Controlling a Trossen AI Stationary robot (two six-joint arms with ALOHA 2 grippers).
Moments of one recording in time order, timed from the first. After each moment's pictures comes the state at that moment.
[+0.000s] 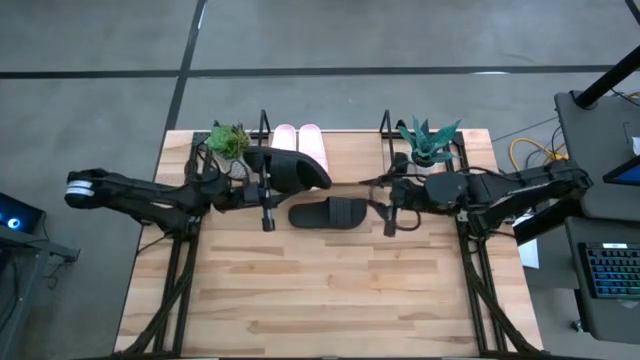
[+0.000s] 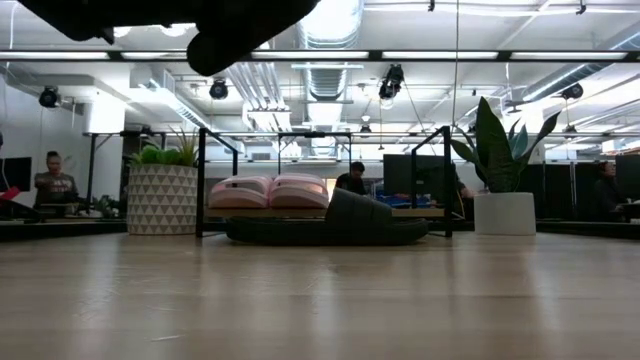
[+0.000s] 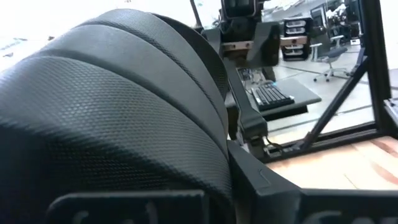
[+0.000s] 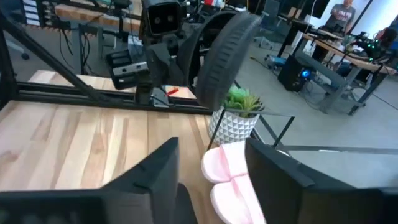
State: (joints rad) left arm 0.01 1.05 0.56 0.68 -0.09 0.35; right arm 0.22 1.15 1.09 -0.19 0.45 -0.13
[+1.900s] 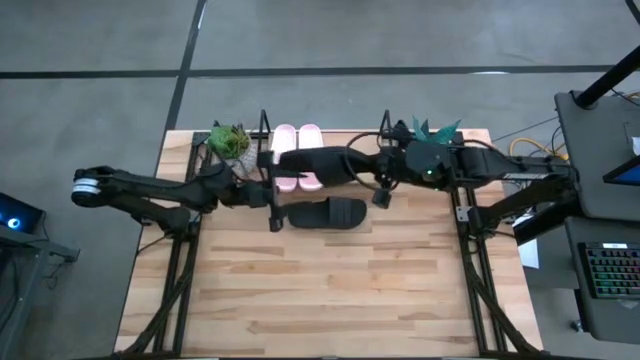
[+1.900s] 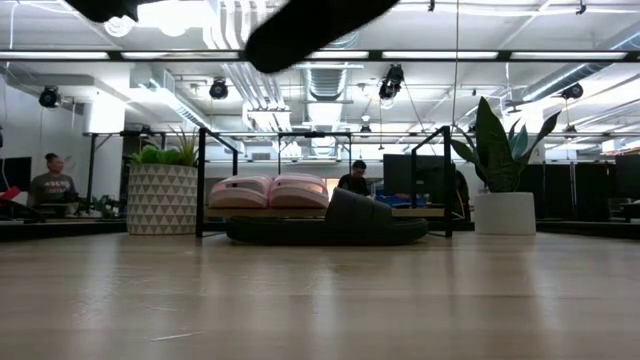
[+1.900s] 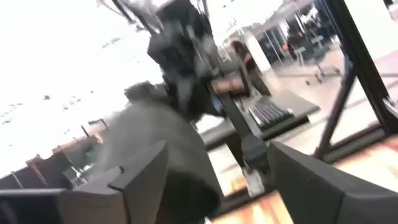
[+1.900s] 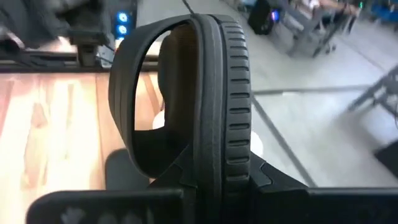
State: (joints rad) left arm 0.01 1.12 0.71 0.68 0.02 0.54; right arm 0.05 1.29 1.44 -0.63 0.45 -0.07
